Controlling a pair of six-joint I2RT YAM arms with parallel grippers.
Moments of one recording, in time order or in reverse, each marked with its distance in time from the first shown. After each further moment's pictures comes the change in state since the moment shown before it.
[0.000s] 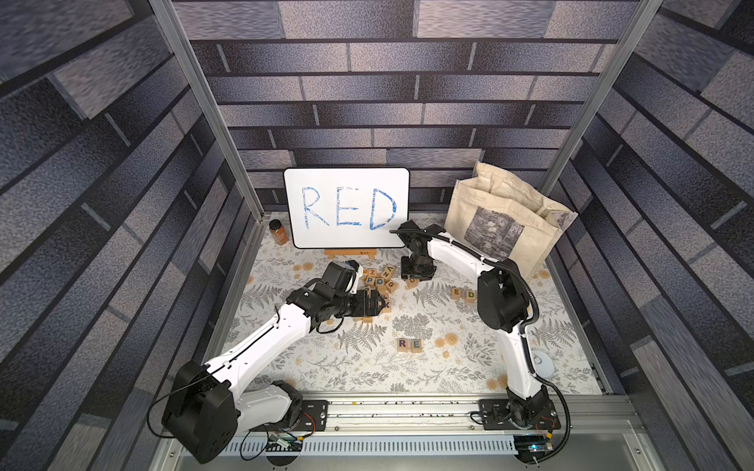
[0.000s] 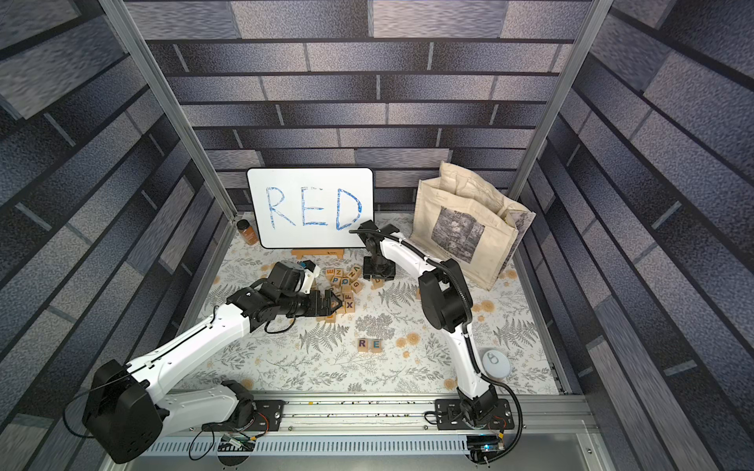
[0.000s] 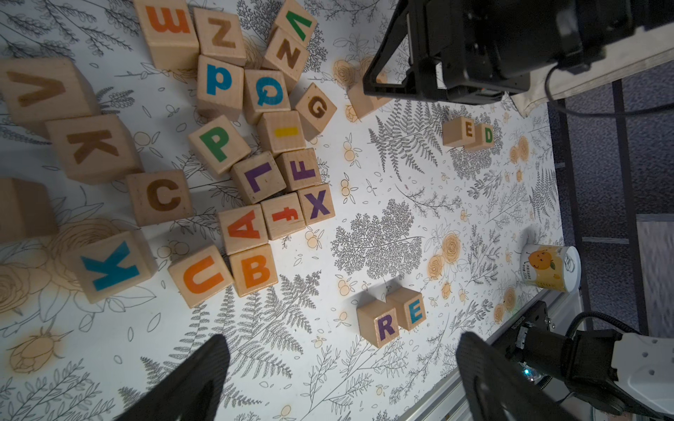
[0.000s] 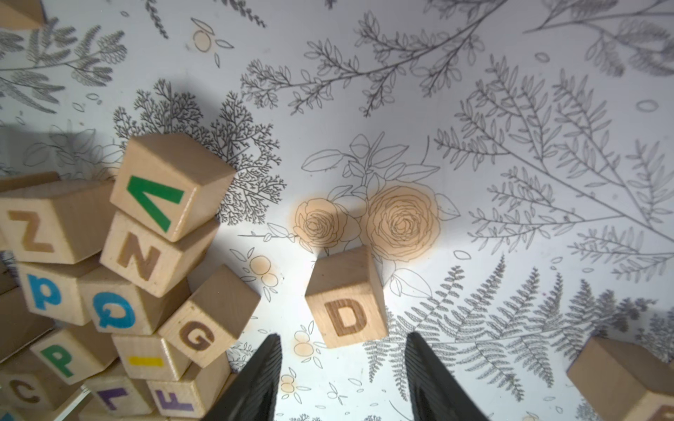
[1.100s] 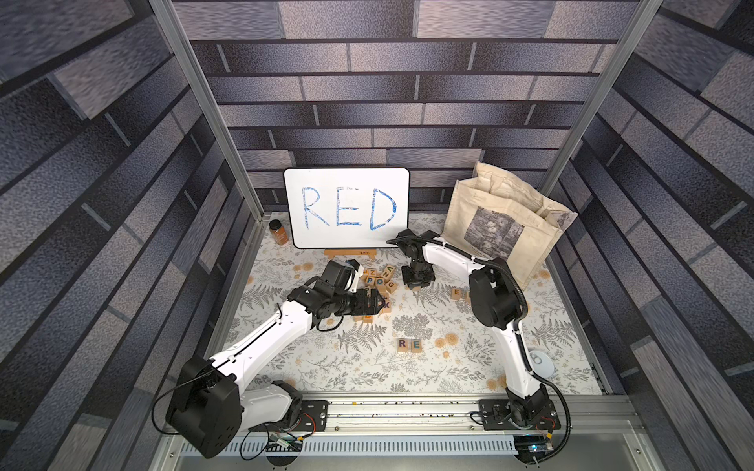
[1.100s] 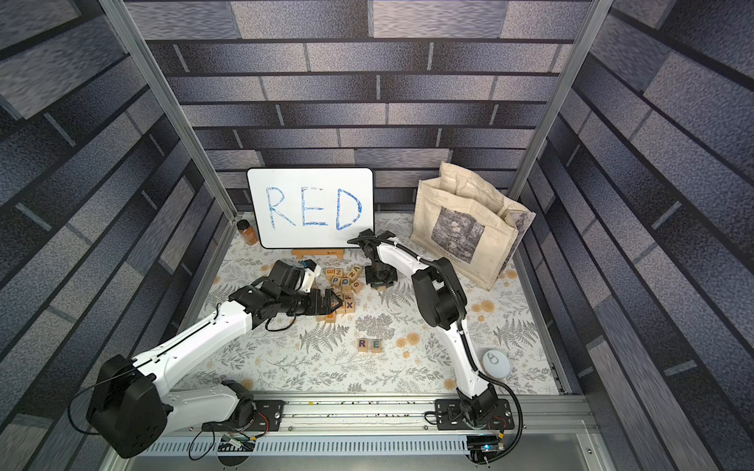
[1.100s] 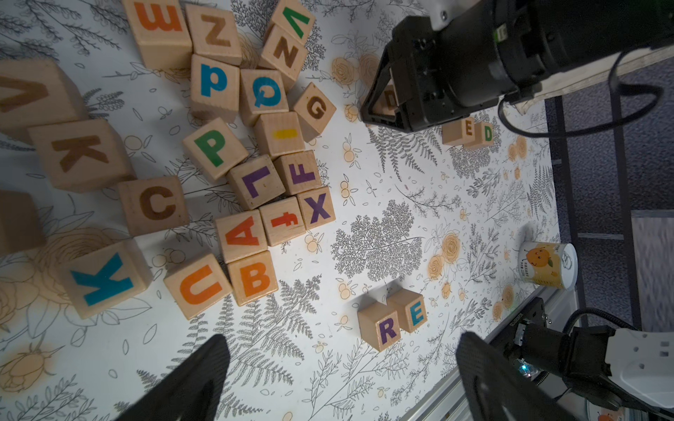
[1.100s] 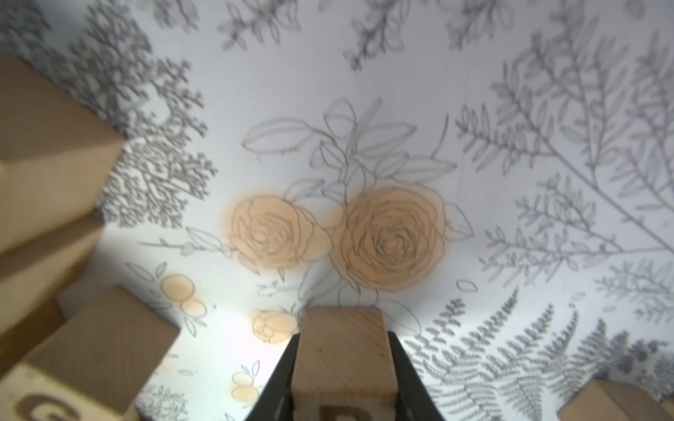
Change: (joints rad) left arm 0.007 0.031 0.000 0.024 0.039 0.024; right arm 0.003 0.024 -0.076 -0.002 0.032 -0.092
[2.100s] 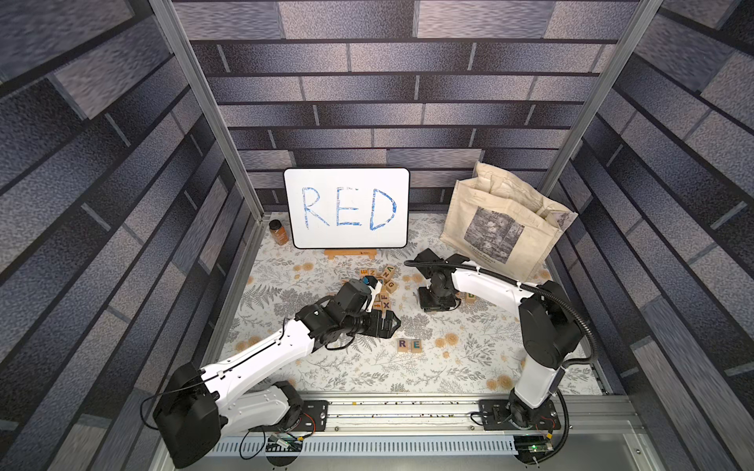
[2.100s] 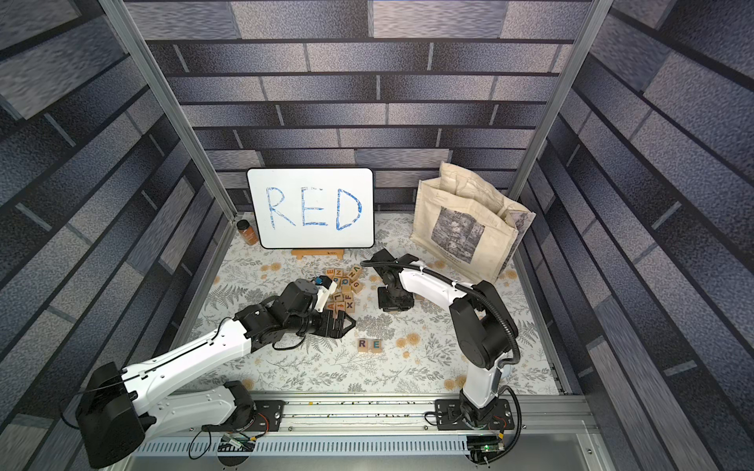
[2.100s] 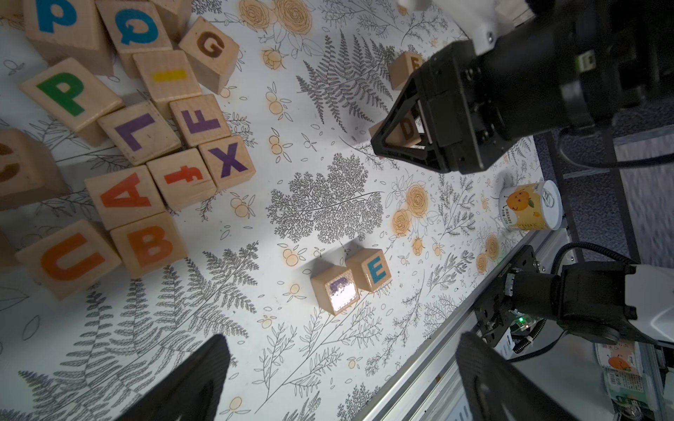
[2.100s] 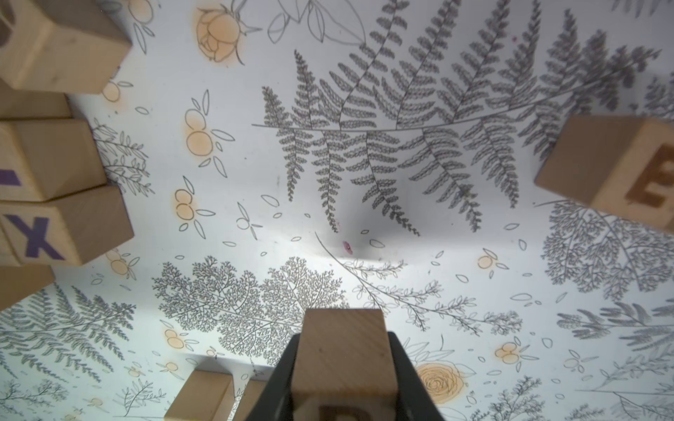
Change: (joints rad) left arm -0.258 -0.103 -0.094 0.067 -0.108 -0.080; right arm 0.071 -0.490 -0.587 0.168 -0.045 0.096
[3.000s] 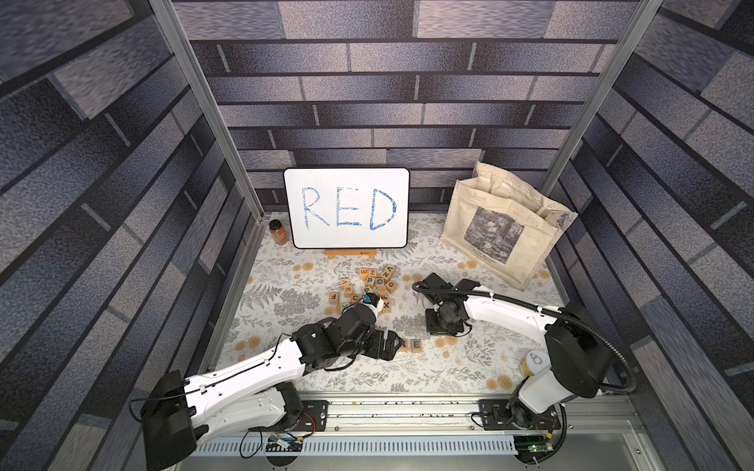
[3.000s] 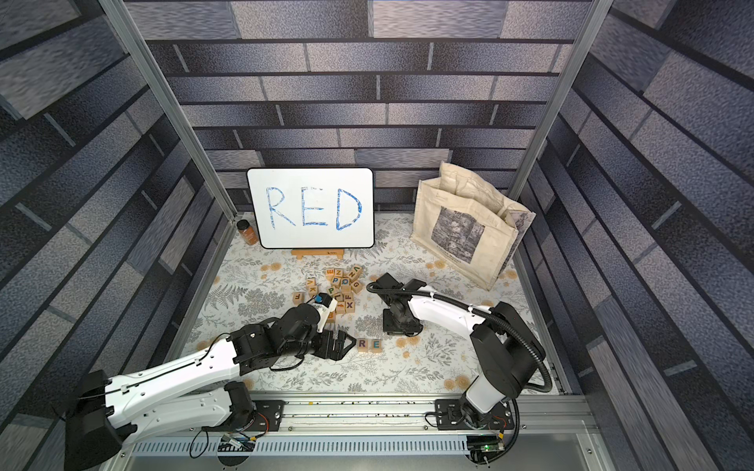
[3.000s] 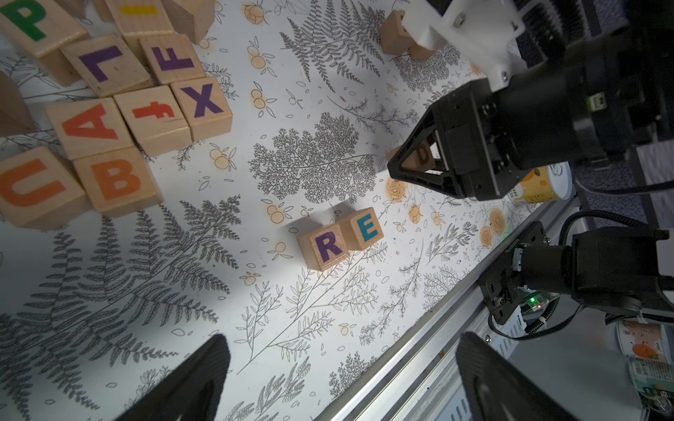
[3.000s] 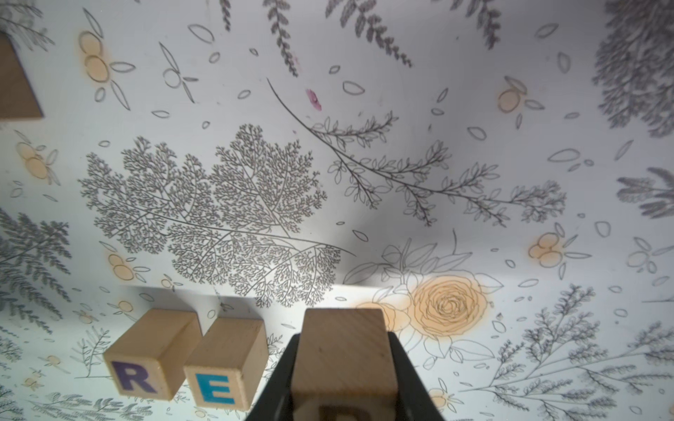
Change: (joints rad) left arm -0.207 -0.124 -0.103 0.003 -0.173 -0.116; right arm 0.101 -0.203 -0.286 0.085 -0.001 0.181
